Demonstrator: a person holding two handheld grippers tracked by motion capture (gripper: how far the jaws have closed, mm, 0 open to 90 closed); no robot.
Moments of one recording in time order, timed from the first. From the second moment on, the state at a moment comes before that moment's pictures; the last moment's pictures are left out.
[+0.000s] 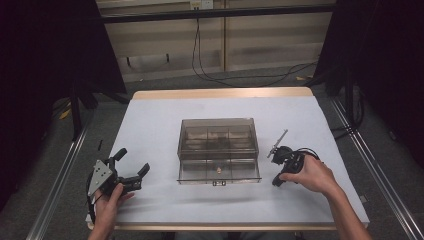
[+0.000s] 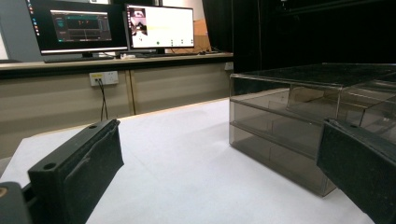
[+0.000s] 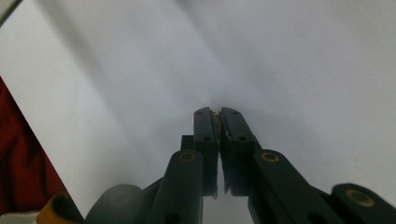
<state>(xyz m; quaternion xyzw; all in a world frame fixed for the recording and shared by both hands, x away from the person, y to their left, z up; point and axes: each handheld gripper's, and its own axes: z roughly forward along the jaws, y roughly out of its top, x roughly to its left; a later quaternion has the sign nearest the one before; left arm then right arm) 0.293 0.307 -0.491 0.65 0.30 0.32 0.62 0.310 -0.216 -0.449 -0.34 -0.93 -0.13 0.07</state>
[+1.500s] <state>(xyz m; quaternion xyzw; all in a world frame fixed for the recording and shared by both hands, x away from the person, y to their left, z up) 0.293 0.307 -0.491 0.65 0.30 0.32 0.62 0.289 -0.258 -0.388 -0.33 -0.88 -0.35 0.04</state>
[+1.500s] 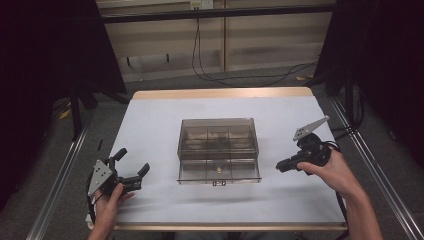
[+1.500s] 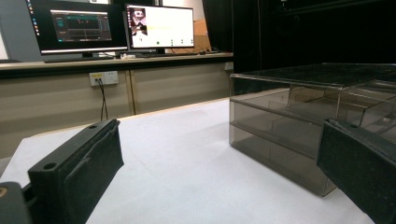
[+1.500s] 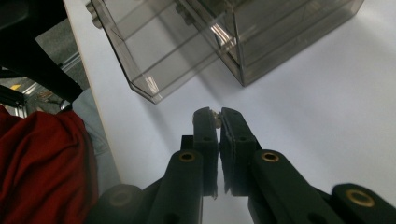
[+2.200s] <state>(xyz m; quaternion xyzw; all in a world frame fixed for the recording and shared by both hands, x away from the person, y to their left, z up) 0.293 0.307 -0.491 0.65 0.30 0.32 0.62 0.300 -0.229 -0.348 -0.29 -0.88 -0.38 0.02</state>
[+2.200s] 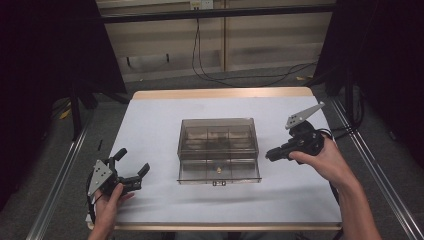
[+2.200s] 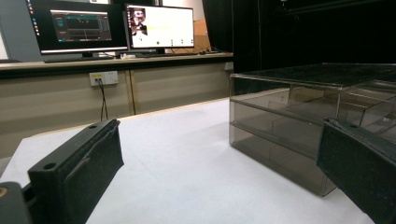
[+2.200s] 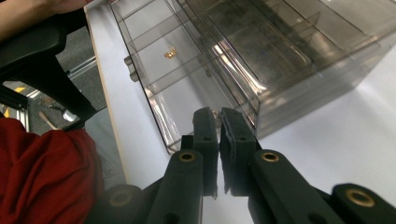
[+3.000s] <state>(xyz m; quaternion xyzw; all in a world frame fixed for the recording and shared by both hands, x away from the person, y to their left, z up) 0.293 0.307 -0.490 0.65 0.30 0.32 0.62 0.335 -0.138 -0.334 -0.23 -0.92 -0.32 0.05</state>
